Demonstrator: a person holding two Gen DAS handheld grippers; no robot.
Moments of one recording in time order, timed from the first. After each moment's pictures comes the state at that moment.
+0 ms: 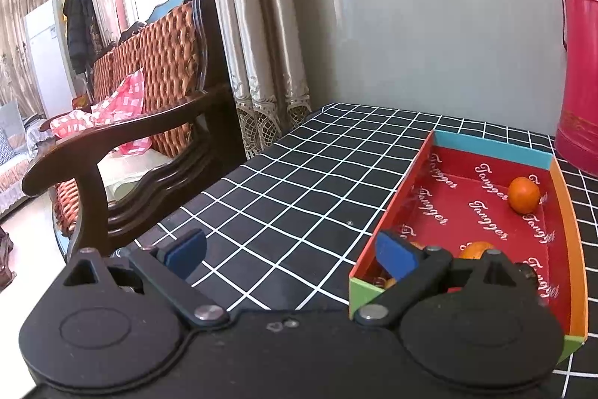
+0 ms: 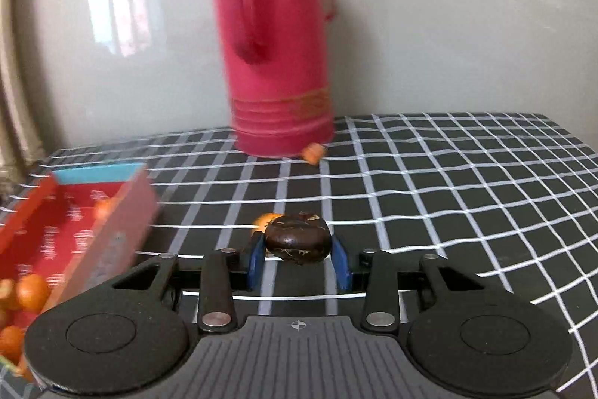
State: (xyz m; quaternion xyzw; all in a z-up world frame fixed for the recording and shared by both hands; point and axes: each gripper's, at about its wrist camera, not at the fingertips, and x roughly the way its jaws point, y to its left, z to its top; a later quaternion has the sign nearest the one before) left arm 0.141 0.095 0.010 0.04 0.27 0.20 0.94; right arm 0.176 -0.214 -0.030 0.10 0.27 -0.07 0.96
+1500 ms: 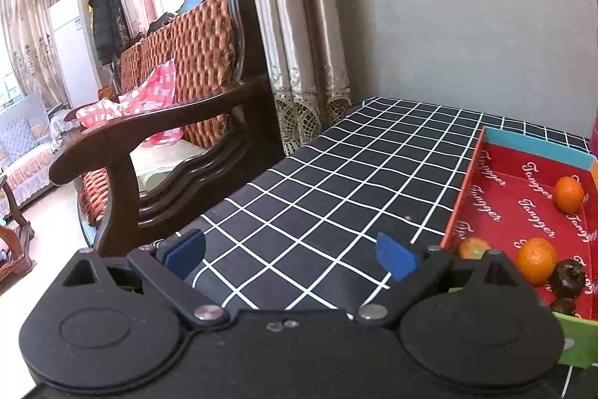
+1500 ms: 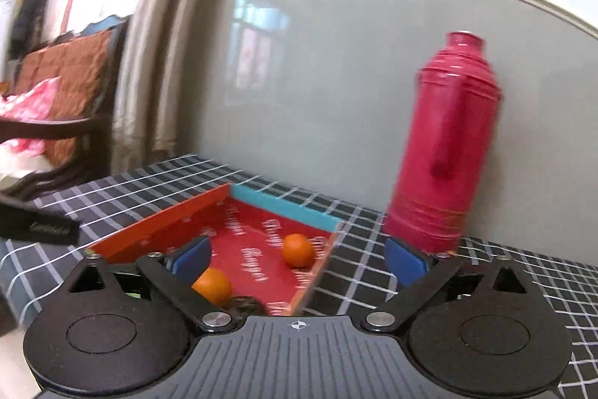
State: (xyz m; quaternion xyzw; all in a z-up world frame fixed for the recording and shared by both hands) left arm 0.135 0.127 0.009 0.04 0.27 0.25 0.93; right arm 0.114 -0.063 -0.001 -0.07 0.14 0.06 0.99
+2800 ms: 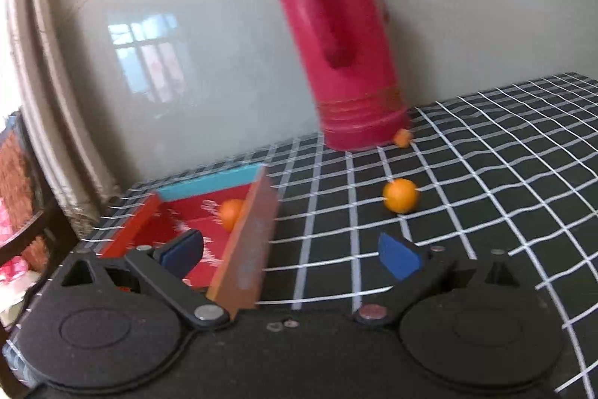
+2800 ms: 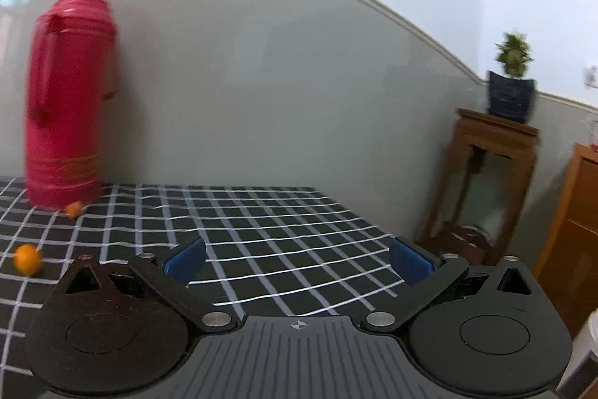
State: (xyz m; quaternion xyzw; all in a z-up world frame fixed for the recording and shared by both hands) left arm 0.130 -0.124 -0.026 0.18 0.21 -0.04 0.96; right arm 0.053 -0.282 -0.008 -0.02 0.15 -0.39 0.91
